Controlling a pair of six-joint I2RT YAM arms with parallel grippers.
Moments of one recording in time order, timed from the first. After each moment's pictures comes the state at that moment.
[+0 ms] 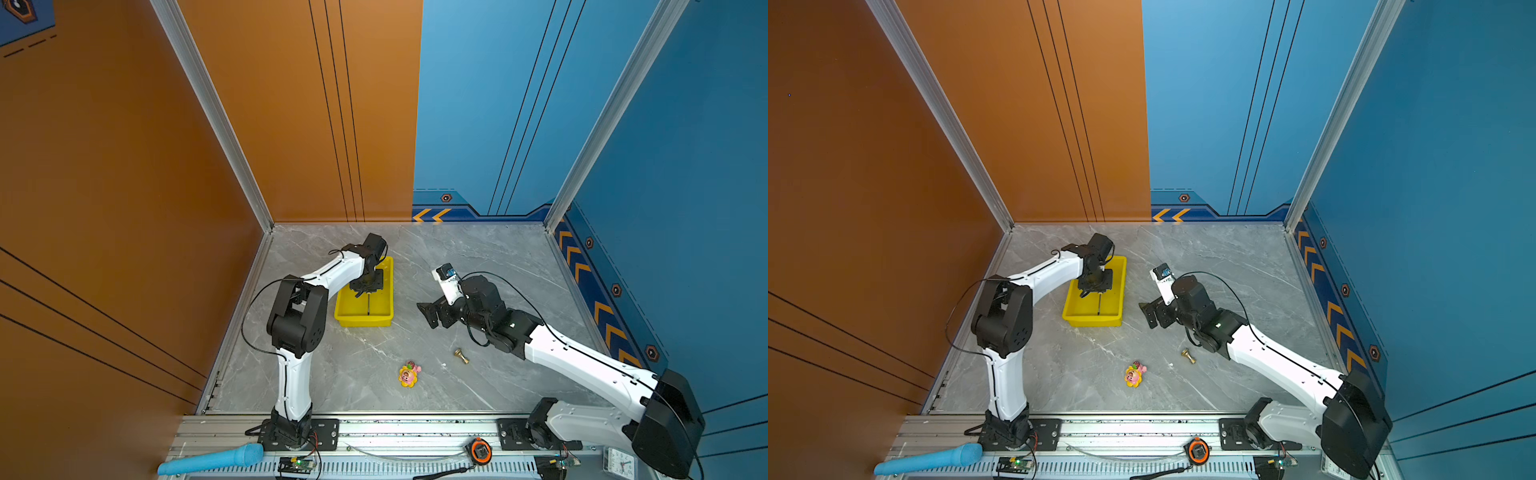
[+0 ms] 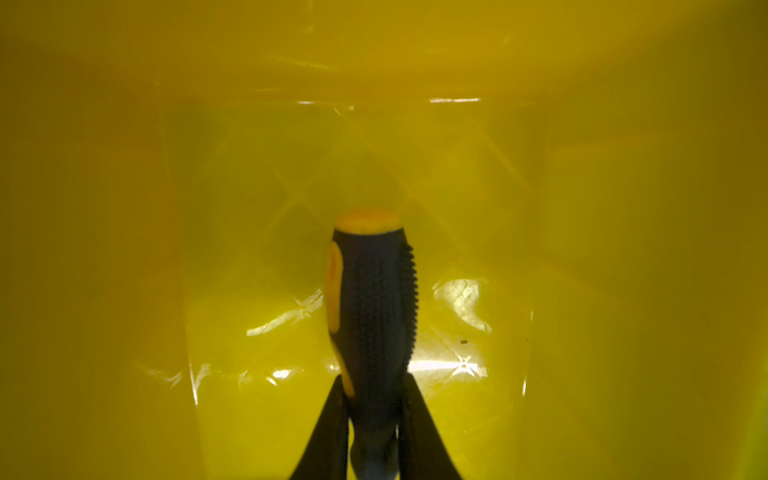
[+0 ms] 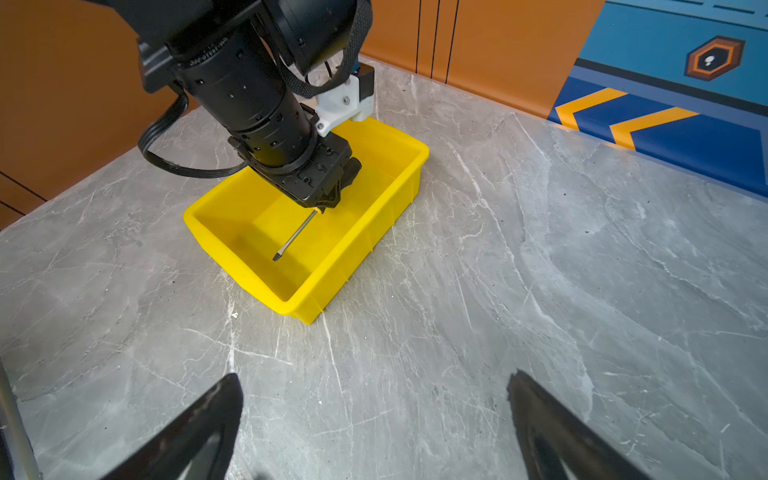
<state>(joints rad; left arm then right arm) -0.40 2.04 1.56 -0.81 -0.11 -0.41 0.75 1.21 0.85 -0.16 0.03 0.10</state>
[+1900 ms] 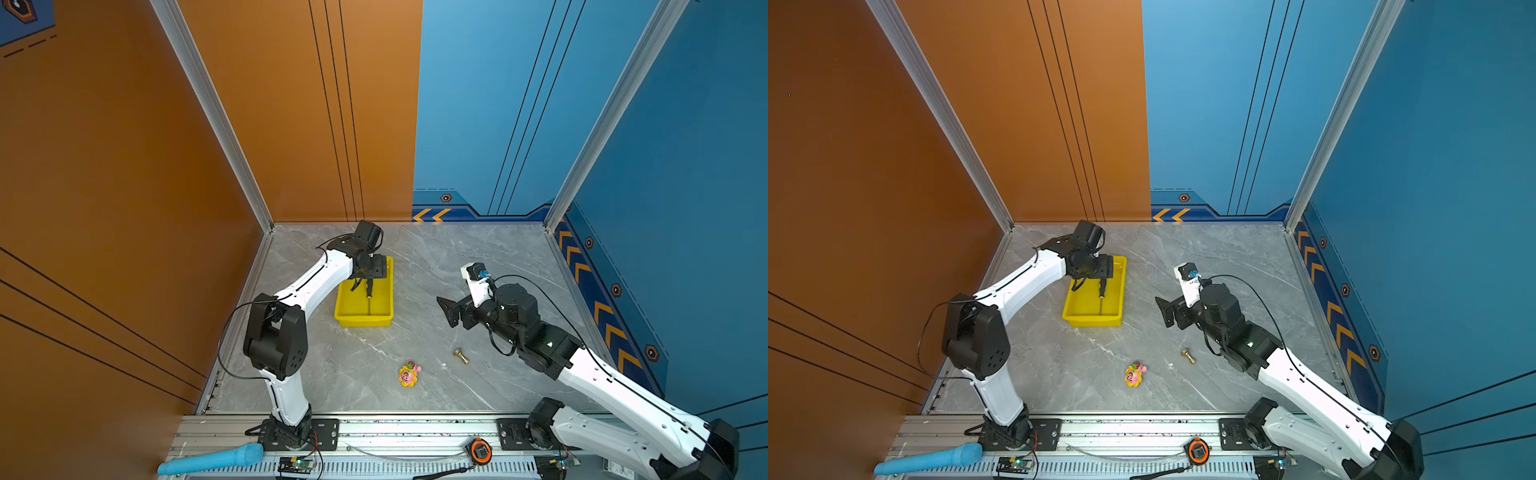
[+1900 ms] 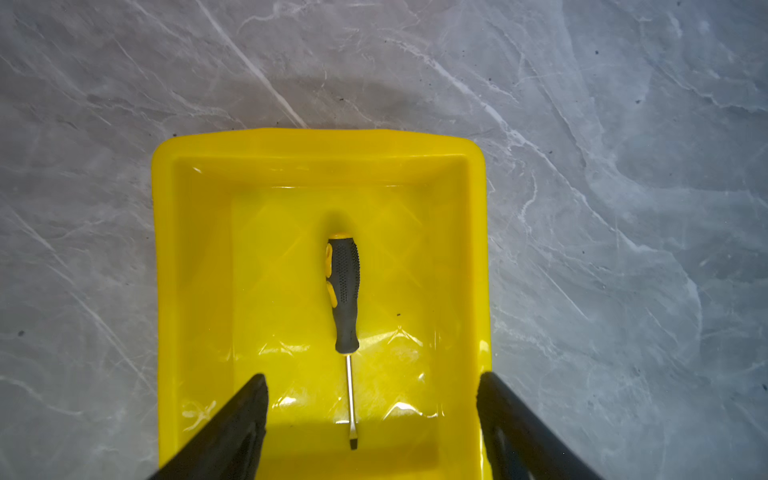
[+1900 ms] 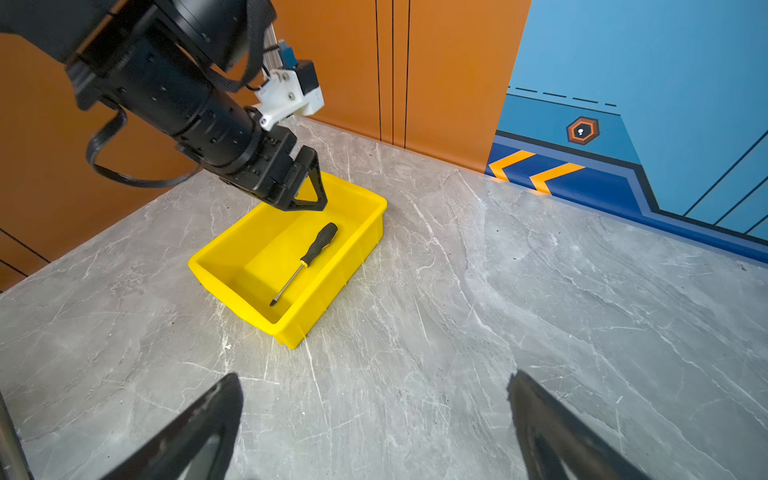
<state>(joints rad) -0.42 1.76 1.52 -0.78 -0.10 -0.41 0.72 0.91 0.78 -0.22 0.10 0.10</state>
